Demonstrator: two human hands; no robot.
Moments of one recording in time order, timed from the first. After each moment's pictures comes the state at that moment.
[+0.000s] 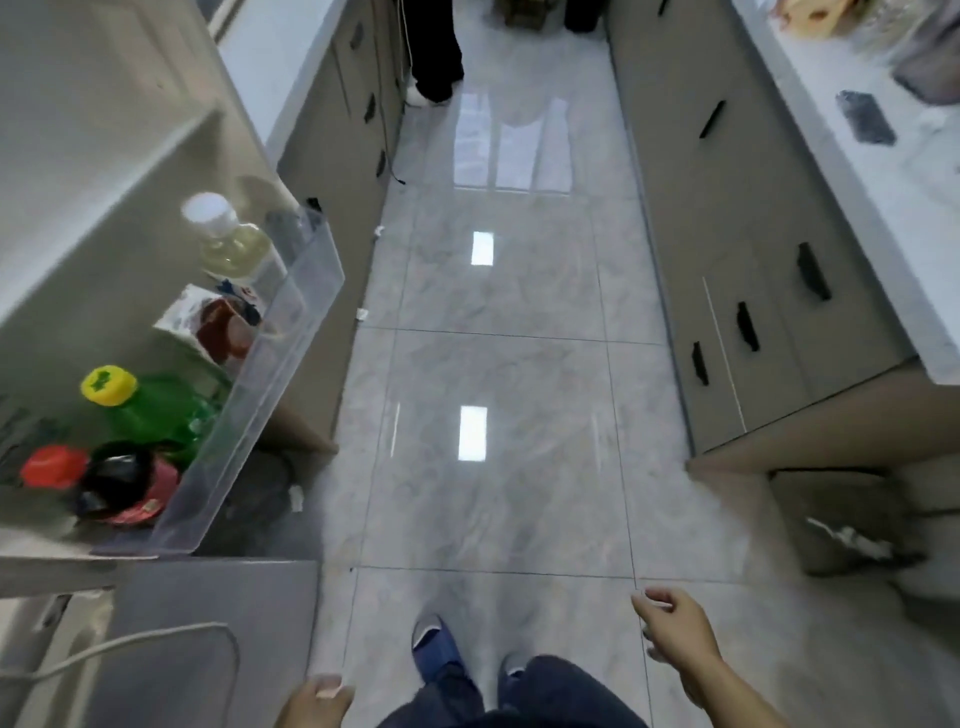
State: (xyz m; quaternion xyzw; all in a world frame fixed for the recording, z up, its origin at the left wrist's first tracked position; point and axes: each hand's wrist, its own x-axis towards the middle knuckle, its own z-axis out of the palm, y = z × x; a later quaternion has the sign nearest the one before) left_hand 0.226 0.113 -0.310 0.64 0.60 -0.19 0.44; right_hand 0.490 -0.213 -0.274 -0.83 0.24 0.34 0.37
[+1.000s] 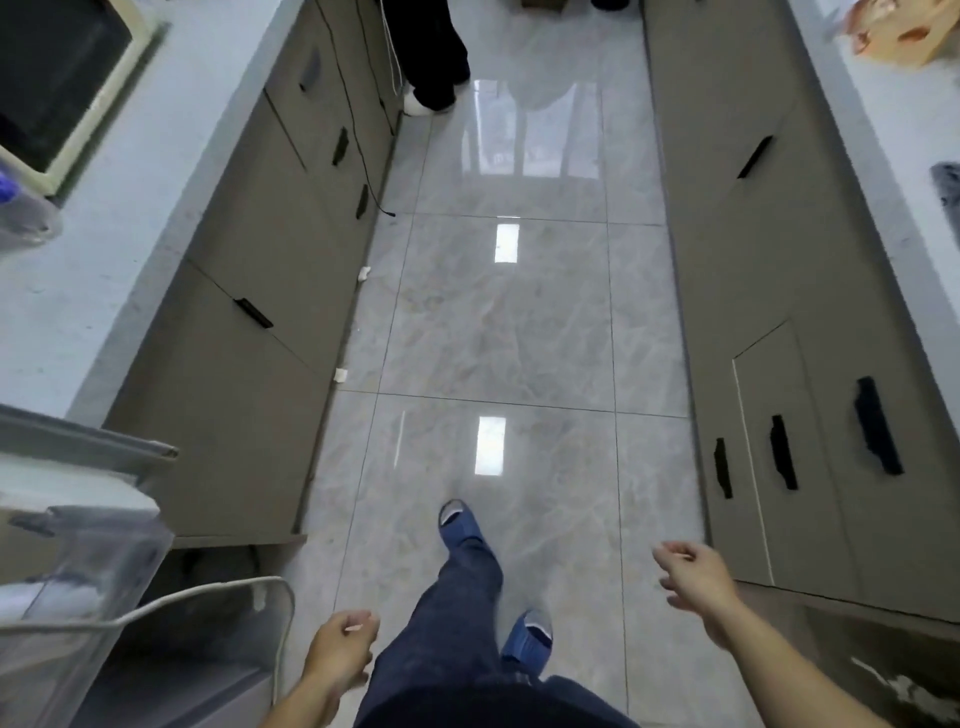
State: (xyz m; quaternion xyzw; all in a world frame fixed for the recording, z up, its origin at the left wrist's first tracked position) left_hand 0.618 0.179 -0.305 0.53 0.66 -0.15 0.51; right_hand 0.915 -0.137 -0.283 -0.83 0.19 0.37 0.37
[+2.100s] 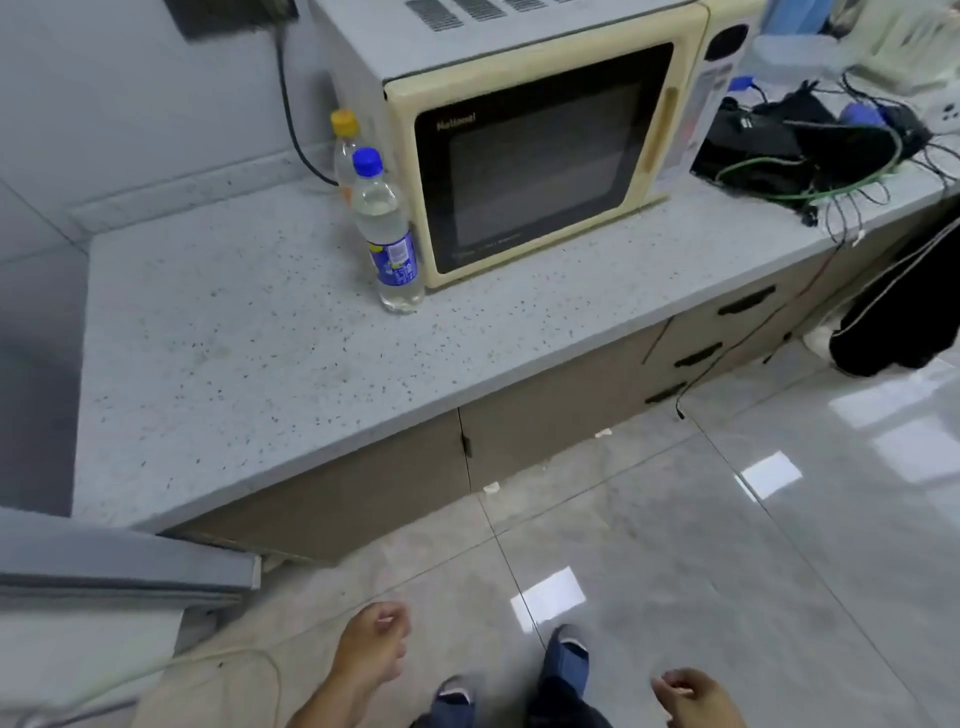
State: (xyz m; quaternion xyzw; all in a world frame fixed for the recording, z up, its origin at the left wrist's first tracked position) left_hand 0.868 0.422 -0.242 0.18 0.78 0.21 0.56; right_hand 1.236 0.387 -0.268 -0.84 -0.23 0.47 0.10
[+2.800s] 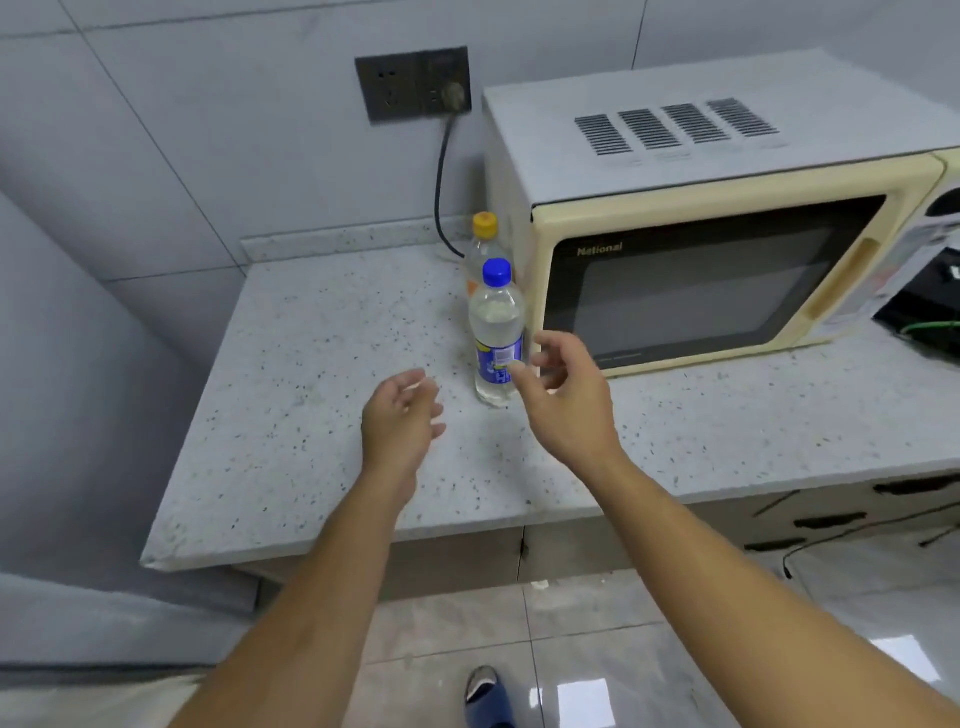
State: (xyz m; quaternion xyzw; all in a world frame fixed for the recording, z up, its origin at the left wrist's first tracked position) left_hand 0.826 0.699 -0.074 0.21 0.69 0.60 0.34; right_hand 0.989 0.768 -0.049 -0.47 -0.67 0.42 0.40
